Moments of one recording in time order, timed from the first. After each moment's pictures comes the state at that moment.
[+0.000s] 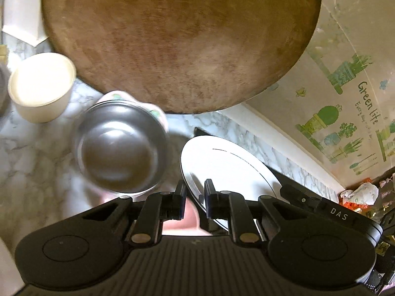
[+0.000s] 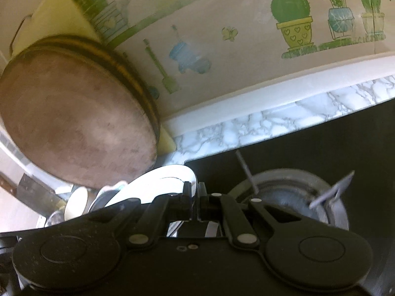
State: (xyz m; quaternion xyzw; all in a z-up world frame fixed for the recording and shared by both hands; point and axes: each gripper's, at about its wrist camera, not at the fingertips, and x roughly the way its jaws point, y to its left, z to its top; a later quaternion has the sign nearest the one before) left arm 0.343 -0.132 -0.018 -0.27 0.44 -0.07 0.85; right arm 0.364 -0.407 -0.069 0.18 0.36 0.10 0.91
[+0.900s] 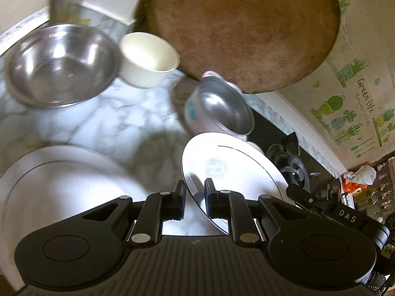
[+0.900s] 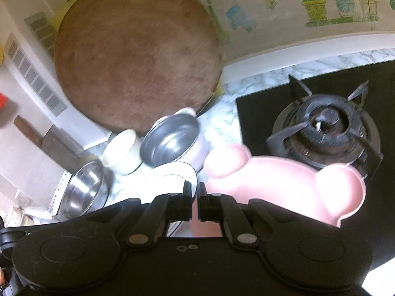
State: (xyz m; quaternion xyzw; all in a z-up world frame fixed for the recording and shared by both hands) left arm 0.219 0.006 -0.042 -0.28 0.46 -0.07 0.84; right arm 0.235 -0.268 -0.090 0.18 0.36 0.10 0.91
